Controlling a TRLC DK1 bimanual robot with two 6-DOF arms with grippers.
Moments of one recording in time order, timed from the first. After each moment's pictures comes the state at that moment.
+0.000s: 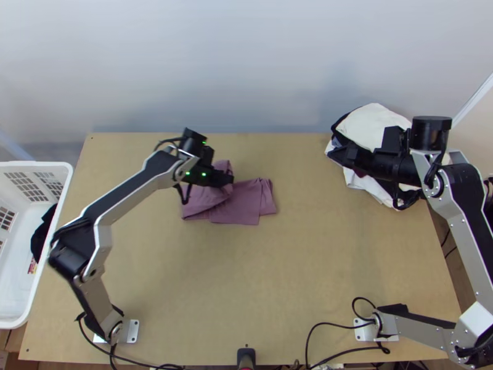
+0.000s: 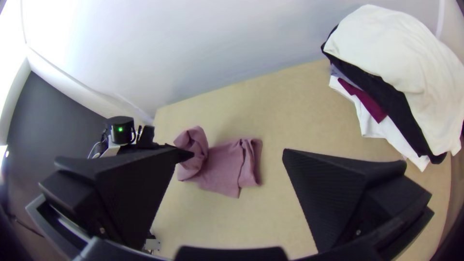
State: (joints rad) left arm -0.49 1.90 1.61 -0.63 0.28 -0.31; right arm 0.14 1.32 1.47 -0.82 -0.48 0.44
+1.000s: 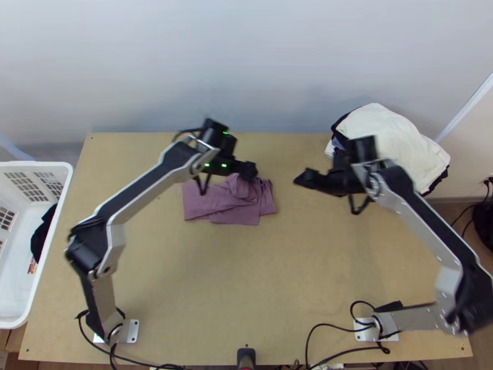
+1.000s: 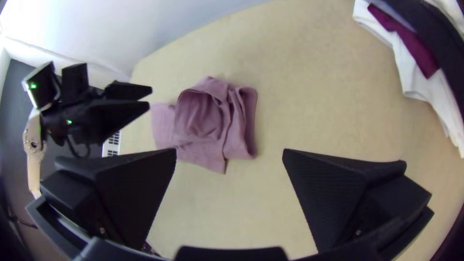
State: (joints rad) left arm -0.56 1.94 1.82 -0.65 0.26 -0.26; right arm 0.32 1.52 1.28 -0.66 -0.44 0.47
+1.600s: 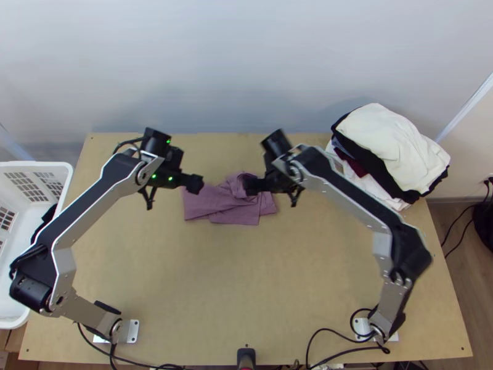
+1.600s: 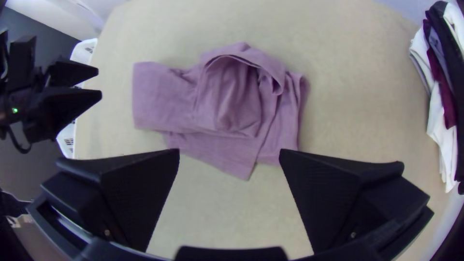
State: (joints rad) left arm -0.34 1.63 1.43 -0.75 0.17 -0.07; right arm 0.69 1.93 1.77 -0.92 -0.12 0.48
